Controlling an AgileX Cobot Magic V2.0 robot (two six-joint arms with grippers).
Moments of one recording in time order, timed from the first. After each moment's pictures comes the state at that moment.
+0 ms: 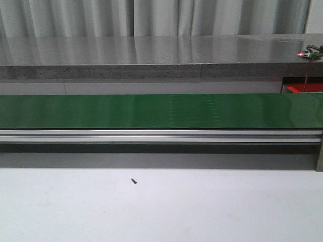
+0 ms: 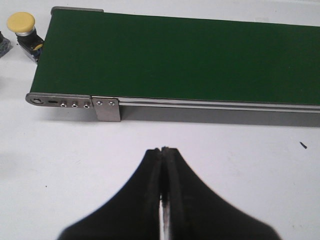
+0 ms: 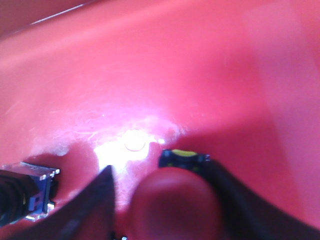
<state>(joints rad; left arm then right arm) 0.08 0.69 -0.73 -0.24 0.85 0.15 -0.47 2.27 -1.98 0.23 0.88 -0.15</state>
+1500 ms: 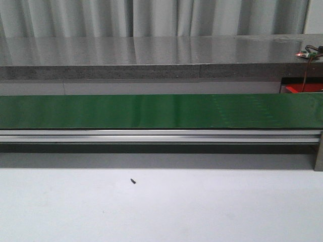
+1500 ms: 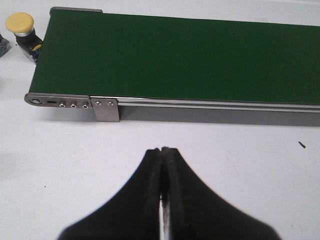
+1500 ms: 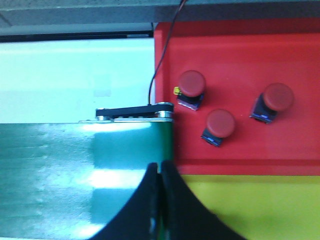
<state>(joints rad) 0.08 0.69 -0.73 -0.24 0.85 0.15 -0.29 1.49 -1.53 0.27 0.99 -0.26</state>
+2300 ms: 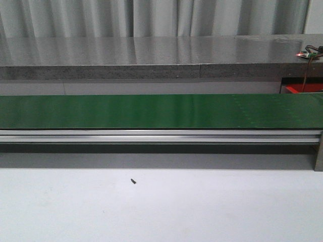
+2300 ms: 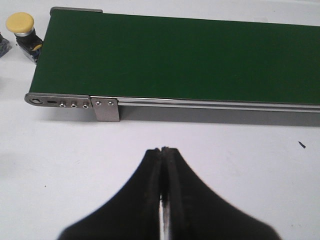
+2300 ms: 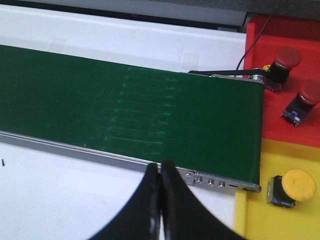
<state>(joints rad) 0.08 0.69 -0.73 -0.24 0.85 0.15 -0.04 0.87 -0.90 0.29 0.75 -0.26</state>
